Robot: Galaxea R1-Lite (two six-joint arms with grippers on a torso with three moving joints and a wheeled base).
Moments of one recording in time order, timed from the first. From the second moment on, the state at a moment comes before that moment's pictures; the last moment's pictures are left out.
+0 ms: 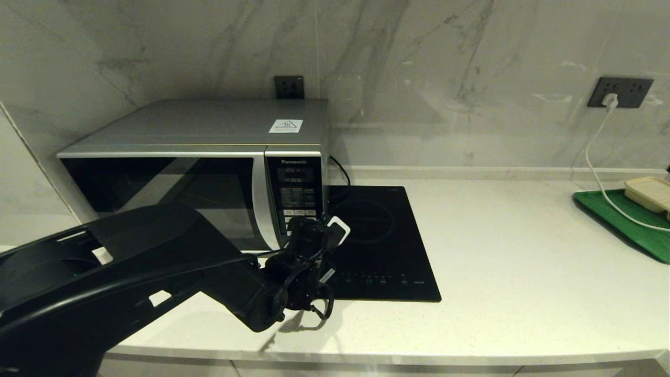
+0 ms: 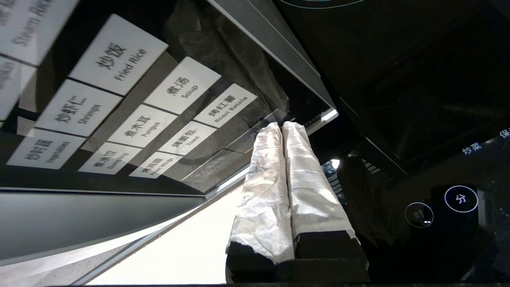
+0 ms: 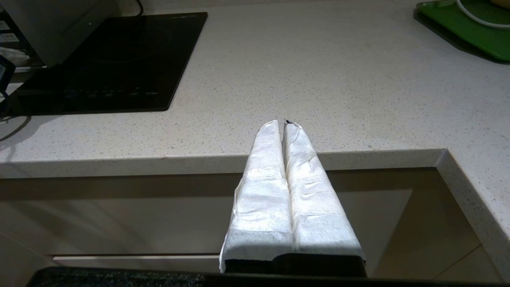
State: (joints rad) left arm -0.65 2.25 -1.10 -0.70 0.56 0.45; right arm 0.01 0.00 -0.02 0.03 -0.05 0.10
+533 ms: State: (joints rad) left arm -0.68 2.22 -1.01 -0.70 0.55 0.43; right arm 0.01 0.00 -0.02 0.03 -0.05 0.10
